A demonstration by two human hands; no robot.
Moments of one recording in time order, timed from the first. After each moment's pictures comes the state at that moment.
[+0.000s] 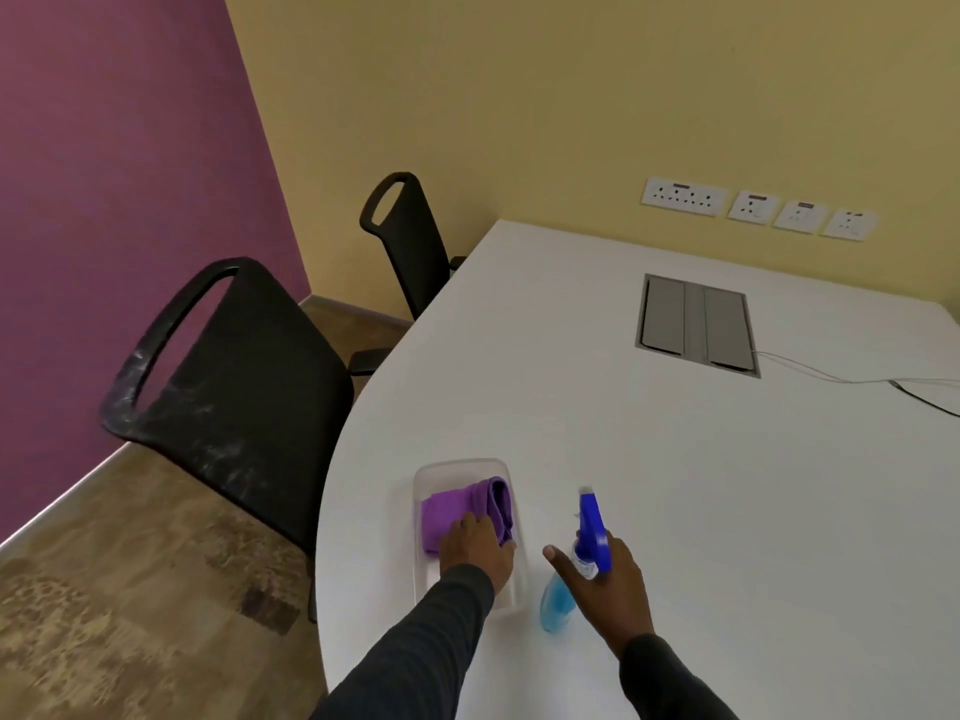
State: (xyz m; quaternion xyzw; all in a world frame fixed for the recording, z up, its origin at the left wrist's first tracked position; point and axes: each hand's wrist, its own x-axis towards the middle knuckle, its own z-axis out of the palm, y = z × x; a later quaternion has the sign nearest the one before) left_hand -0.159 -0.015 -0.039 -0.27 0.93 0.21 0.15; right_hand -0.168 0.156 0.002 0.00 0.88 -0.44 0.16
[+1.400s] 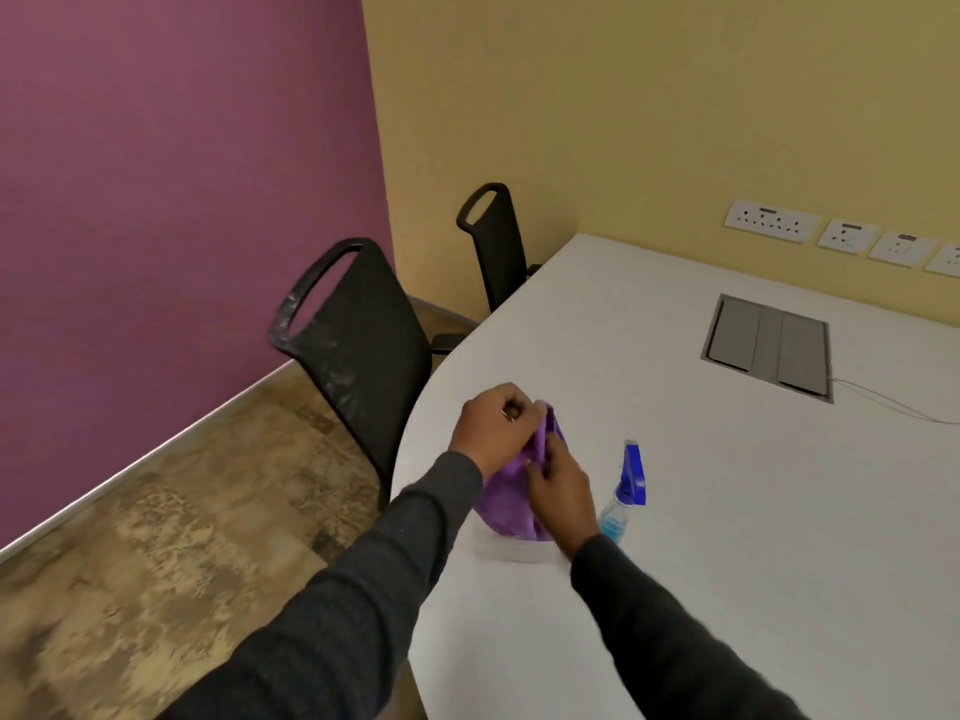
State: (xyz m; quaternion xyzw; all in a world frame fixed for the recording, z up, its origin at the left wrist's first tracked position) left_hand -0.072 -0.046 0.139 -0.23 0.80 0.53 -0.15; right_hand -0.098 0.076 0.082 -0.21 0.82 -0.51 0.15
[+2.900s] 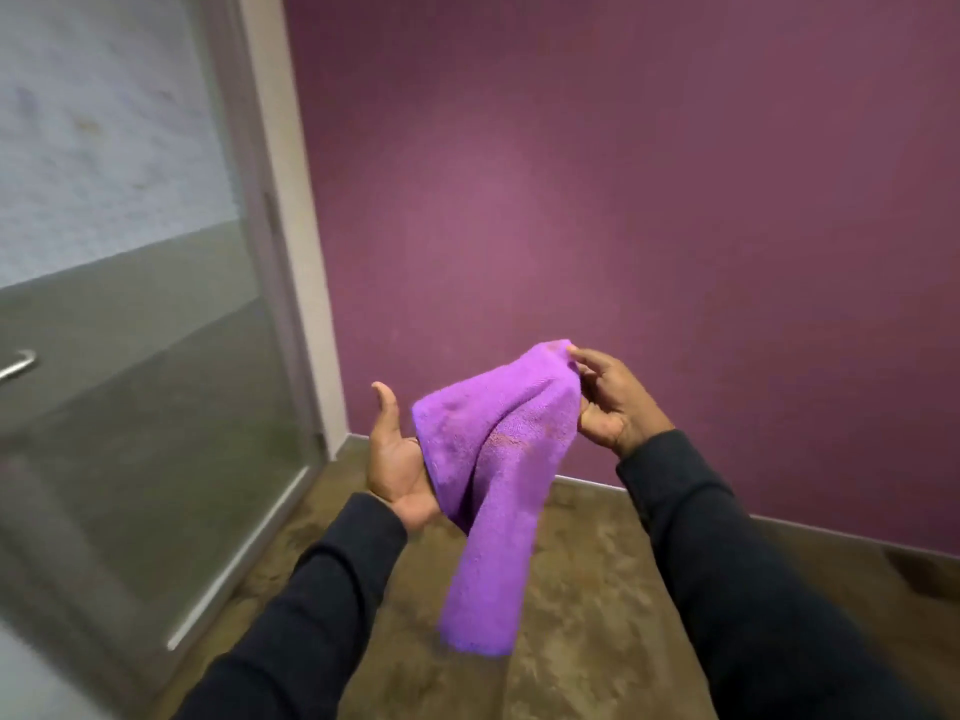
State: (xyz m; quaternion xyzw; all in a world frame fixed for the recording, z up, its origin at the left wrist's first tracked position) left_hand 0.729 -0.337 0.210 -0.18 0.22 0.75 -0.60; right_hand 0.537 -0.461 0.265 -0.30 0.33 -0.42 0.79
